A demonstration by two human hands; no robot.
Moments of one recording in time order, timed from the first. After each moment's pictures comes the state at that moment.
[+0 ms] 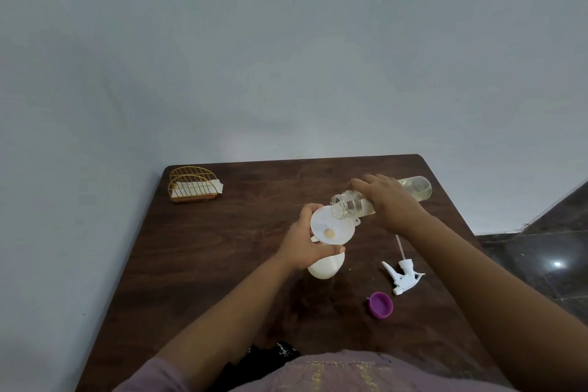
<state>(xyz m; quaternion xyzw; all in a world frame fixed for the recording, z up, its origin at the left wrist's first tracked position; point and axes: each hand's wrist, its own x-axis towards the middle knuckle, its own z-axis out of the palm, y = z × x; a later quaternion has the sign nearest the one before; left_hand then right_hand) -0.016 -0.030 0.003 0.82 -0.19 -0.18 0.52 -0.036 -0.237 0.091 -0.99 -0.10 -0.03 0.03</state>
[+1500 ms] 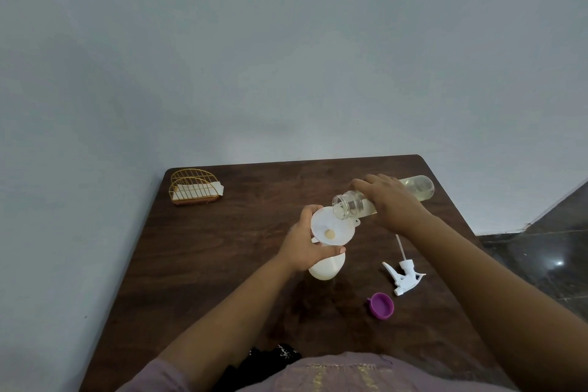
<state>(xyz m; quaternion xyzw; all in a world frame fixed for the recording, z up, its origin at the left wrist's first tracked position) -0.016 -0.030 0.002 0.82 -0.19 -0.17 0.51 -0.036 -0.241 0.090 -0.99 -0.09 -0.04 0.02</state>
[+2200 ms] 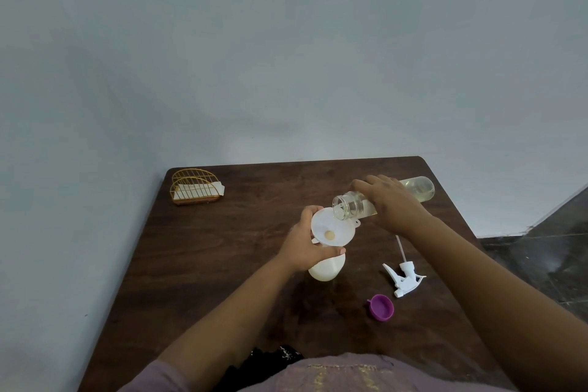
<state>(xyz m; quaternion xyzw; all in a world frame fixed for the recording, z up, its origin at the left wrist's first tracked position) -0.016 -0.030 0.002 0.82 -0.19 -0.17 0.51 -0.036 -0.242 0.091 -0.99 -0.10 -0.03 0.02</state>
